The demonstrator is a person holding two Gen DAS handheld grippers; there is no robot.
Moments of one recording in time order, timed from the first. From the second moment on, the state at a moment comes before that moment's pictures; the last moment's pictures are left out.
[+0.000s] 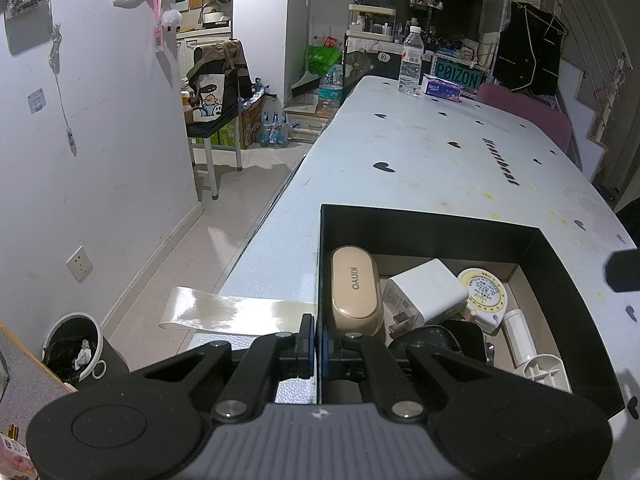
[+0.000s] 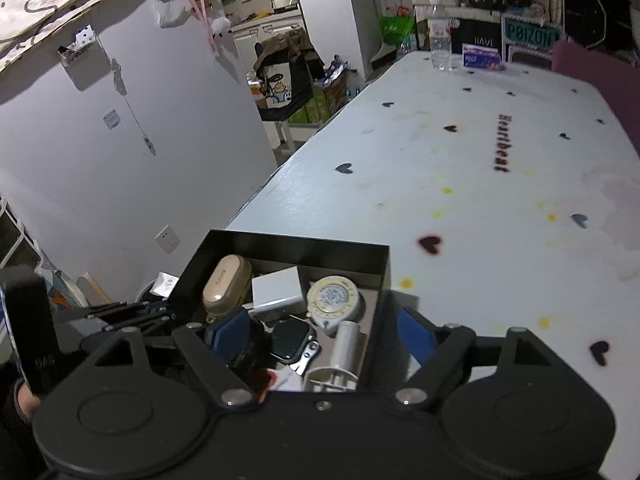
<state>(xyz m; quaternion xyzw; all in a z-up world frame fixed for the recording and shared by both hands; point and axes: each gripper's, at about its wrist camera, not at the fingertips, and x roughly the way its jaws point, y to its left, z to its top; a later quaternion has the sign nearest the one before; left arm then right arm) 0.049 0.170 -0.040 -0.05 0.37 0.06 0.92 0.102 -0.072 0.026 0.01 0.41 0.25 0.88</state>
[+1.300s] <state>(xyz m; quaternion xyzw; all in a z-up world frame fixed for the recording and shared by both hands) -0.026 0.146 0.011 -0.05 0.29 0.05 0.96 0.055 -0.098 0.023 -0.01 0.33 0.21 0.92</state>
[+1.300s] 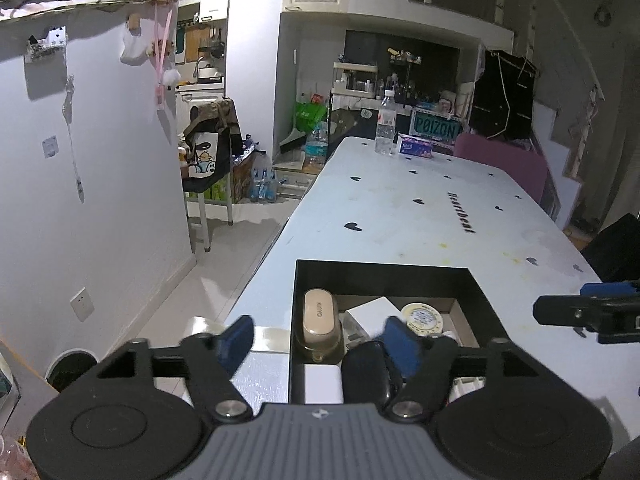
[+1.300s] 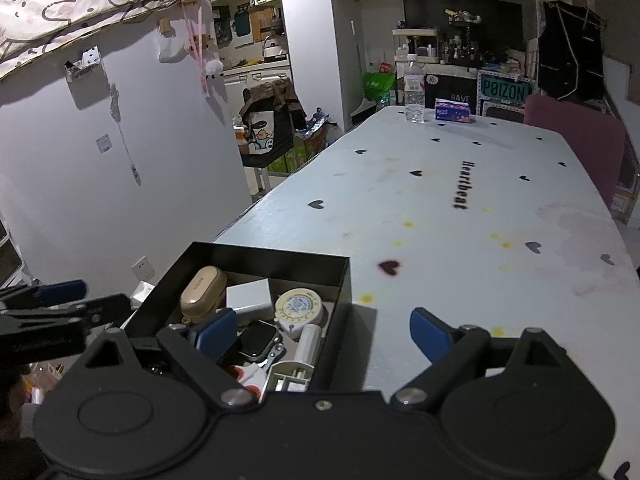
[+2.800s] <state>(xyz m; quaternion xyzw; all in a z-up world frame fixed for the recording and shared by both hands) -0.046 0.120 0.022 -0.02 0.30 0.14 0.94 0.044 -0.122 0.014 -0.04 0.33 0.18 0.93</state>
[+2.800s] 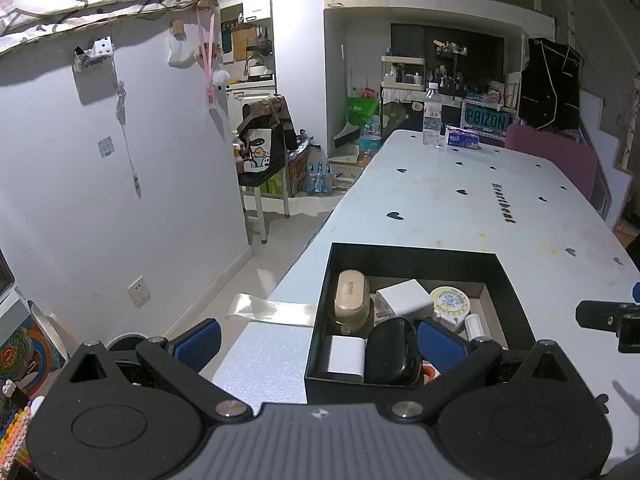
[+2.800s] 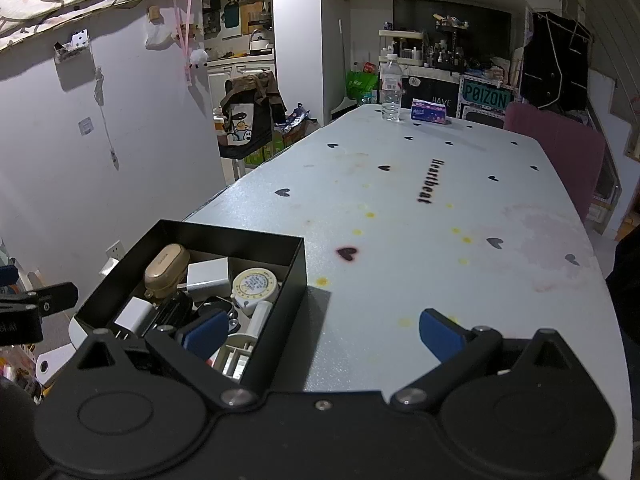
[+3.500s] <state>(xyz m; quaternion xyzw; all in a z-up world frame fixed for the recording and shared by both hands) -0.045 0.122 0.016 -0.02 0.31 0.14 0.94 0.046 -0.121 0.013 -0.05 0.33 0.18 0.93</state>
